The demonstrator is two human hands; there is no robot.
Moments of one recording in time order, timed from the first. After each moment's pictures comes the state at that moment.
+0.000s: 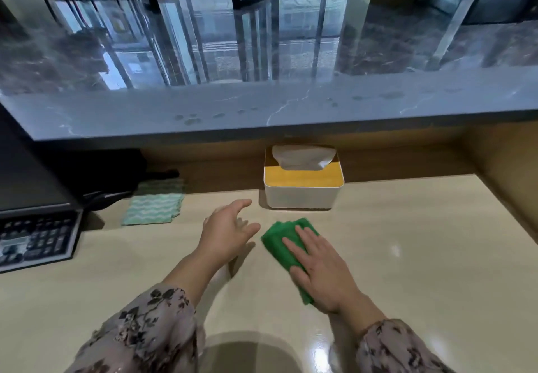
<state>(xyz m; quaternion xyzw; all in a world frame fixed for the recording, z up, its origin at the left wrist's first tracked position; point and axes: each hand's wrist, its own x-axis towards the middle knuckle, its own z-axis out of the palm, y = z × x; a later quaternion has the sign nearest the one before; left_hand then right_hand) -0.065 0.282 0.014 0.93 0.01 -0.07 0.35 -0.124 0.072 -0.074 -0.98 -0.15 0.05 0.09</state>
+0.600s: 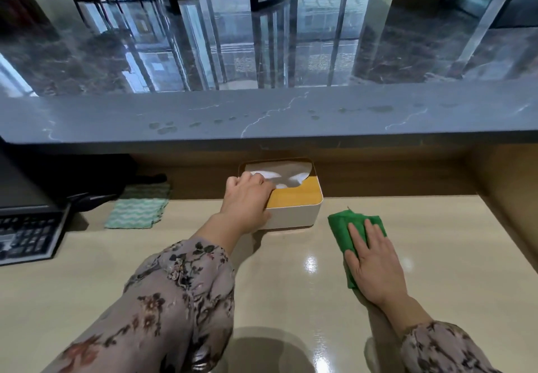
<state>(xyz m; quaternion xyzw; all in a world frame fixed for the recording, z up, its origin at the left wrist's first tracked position) 0.000 0.186 0.040 0.99 -0.17 -0.01 0.02 -0.088 -0.067 -0.073 -0.99 0.04 0.06 0.09</state>
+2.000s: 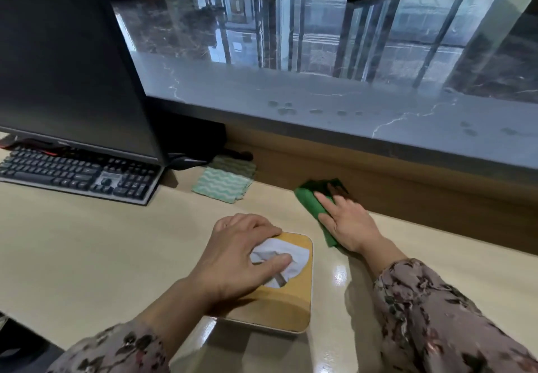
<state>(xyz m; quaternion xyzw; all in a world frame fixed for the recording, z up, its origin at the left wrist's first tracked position) -0.113 0.343 0.019 0.96 -0.04 0.03 0.27 0.049 0.127 -0.058 -0.96 -0.25 0.13 0.06</state>
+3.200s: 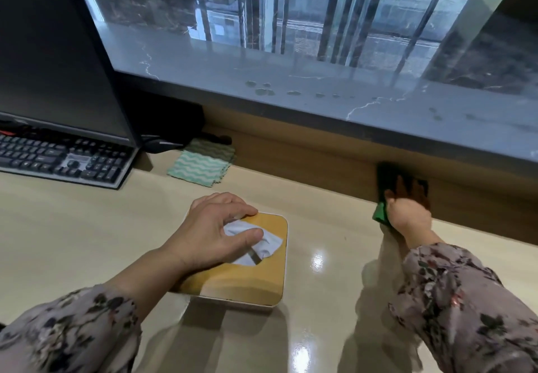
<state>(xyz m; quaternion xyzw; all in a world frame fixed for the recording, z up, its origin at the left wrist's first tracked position) -0.104 0.352 0.019 0.93 -0.03 0.01 0.36 0.072 0.003 -0.064 -0.99 0.10 0.10 0.10</state>
